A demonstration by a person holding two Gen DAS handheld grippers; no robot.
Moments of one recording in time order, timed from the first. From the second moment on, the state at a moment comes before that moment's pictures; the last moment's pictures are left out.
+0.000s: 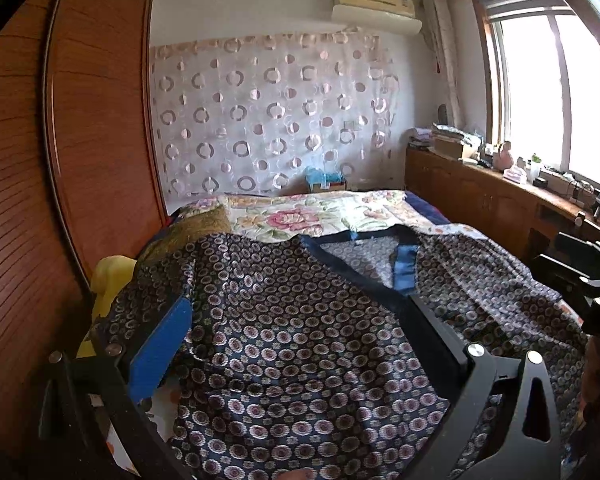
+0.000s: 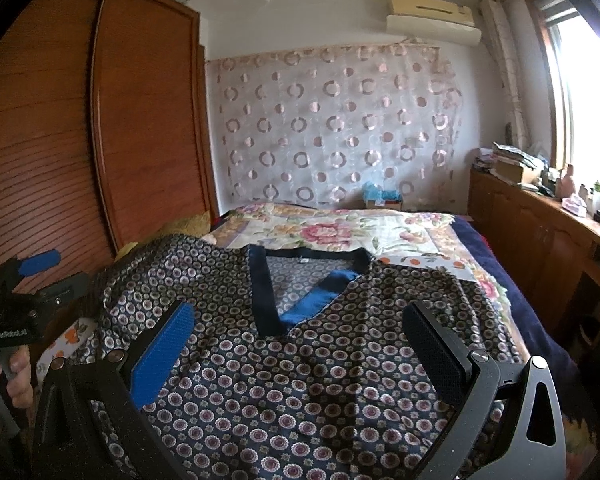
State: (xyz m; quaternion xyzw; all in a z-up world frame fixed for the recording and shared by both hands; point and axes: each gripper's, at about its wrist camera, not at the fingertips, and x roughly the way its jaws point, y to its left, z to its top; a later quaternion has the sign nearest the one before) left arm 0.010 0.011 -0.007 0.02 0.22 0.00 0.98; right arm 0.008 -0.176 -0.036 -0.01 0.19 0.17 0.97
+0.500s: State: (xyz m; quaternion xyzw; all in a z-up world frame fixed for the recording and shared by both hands) left arm 0.035 0.075 -0.058 0.02 0.28 0.03 0.96; right arm 0.047 -0.157 -0.058 -0.05 0.26 0.23 0.94
